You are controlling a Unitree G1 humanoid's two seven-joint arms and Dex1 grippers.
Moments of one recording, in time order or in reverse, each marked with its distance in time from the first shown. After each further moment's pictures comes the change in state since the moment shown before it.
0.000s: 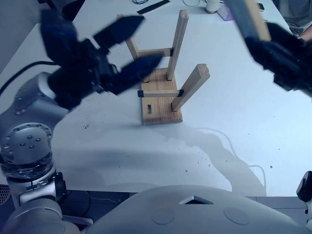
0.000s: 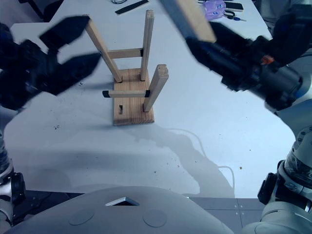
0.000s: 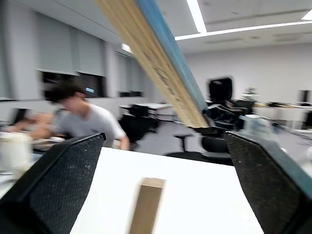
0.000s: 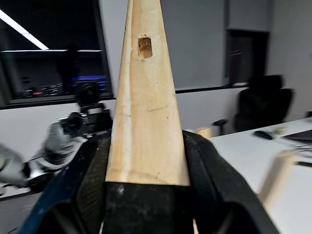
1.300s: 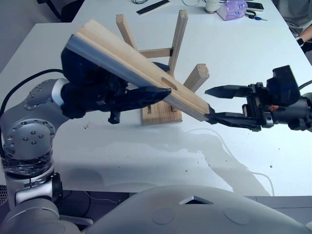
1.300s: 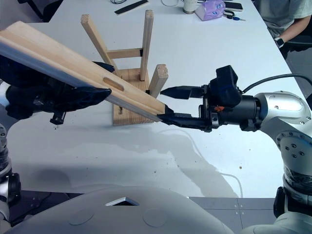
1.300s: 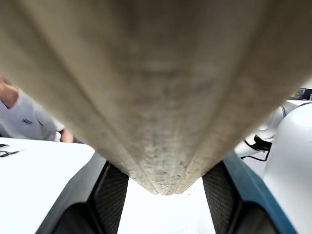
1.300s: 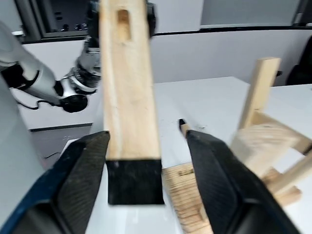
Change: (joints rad) left arm 0.008 0.064 0.033 0.081 -0.063 0.067 -0.261; right arm 0.111 -0.112 0.141 0.016 -0.288 -0.076 0.316
